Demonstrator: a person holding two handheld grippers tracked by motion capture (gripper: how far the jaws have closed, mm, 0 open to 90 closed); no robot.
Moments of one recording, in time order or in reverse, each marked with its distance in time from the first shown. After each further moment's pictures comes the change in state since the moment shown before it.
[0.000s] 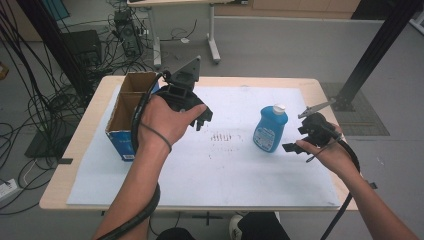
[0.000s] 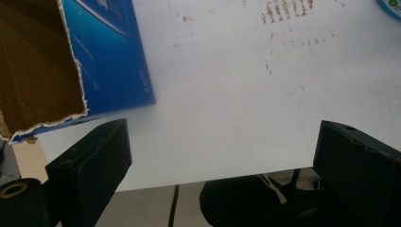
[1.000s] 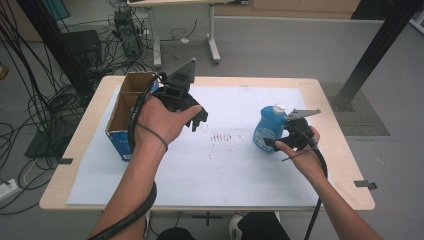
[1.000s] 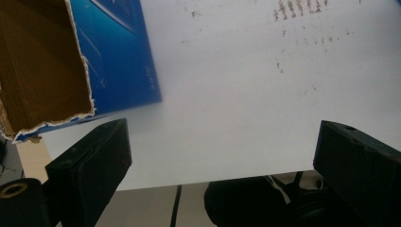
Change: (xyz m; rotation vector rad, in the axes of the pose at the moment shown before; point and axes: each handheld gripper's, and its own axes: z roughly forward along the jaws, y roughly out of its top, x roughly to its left) left arm 0.008 0.002 0.009 0.017 0.009 -0.011; right arm 0.012 0.002 0.053 -0.268 -0.074 0.037
